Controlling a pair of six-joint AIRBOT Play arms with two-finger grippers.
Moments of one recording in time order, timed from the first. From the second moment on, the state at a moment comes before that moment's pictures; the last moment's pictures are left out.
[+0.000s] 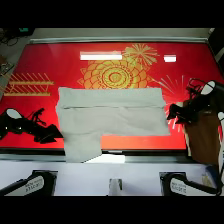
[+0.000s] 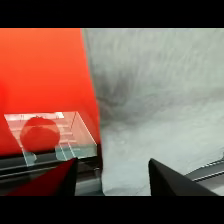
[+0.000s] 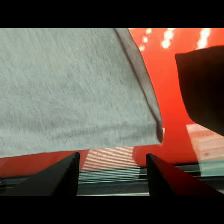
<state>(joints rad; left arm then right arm) 0.28 -1.22 0.68 1.08 -1.36 -1.33 -0.22 -1.37 1.14 -1.36 1.45 1.60</state>
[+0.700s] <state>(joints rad) 0.28 -1.18 0.52 0.99 -1.24 -1.32 -0.22 -1.33 1.10 -1.37 1.42 1.60</state>
